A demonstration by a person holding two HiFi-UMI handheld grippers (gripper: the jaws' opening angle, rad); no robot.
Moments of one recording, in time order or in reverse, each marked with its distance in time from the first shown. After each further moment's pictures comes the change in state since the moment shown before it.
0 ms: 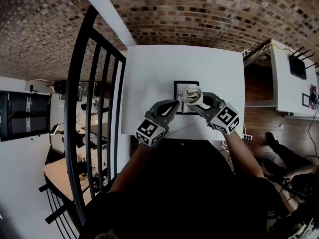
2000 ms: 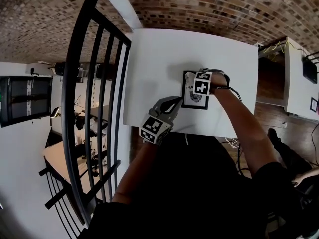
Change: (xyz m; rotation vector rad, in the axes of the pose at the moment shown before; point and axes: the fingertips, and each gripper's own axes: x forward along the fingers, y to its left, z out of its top) left arm -0.008 0.040 -0.062 -0.087 0.097 0.123; right arm 0.107 -0.113 -0.211 -0.551 1.149 0.167
